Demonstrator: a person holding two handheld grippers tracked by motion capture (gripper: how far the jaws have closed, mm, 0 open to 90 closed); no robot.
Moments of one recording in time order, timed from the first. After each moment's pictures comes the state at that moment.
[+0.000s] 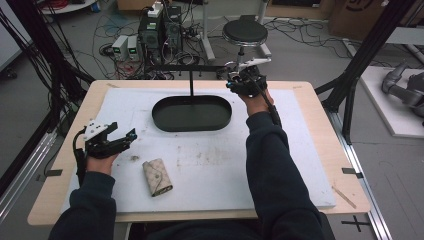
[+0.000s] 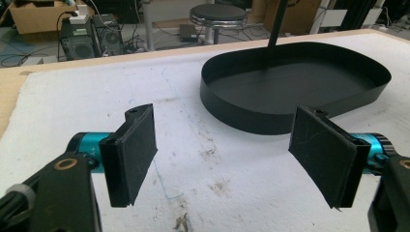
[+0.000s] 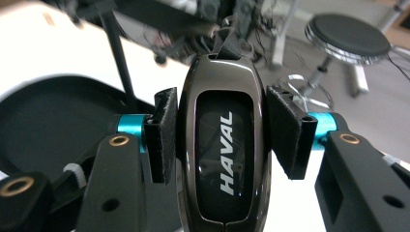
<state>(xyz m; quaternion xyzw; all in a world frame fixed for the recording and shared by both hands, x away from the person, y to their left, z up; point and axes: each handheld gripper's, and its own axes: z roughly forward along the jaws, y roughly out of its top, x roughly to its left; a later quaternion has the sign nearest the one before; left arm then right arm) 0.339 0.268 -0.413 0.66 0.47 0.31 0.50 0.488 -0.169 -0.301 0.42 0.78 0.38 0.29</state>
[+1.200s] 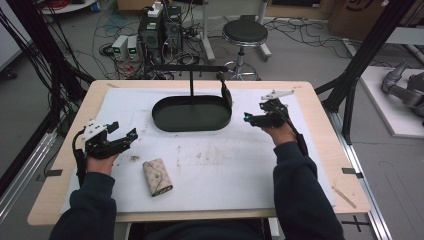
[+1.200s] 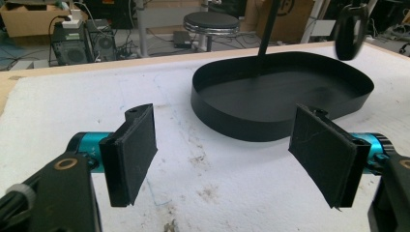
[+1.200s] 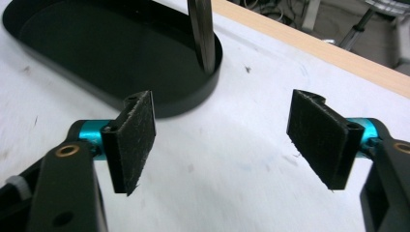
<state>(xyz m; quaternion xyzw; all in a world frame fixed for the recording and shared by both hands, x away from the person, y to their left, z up) 0.336 0.266 -0.410 0.65 0.46 0.30 0.52 0.430 -0.245 -0.358 0.40 0.81 0.38 0.22</state>
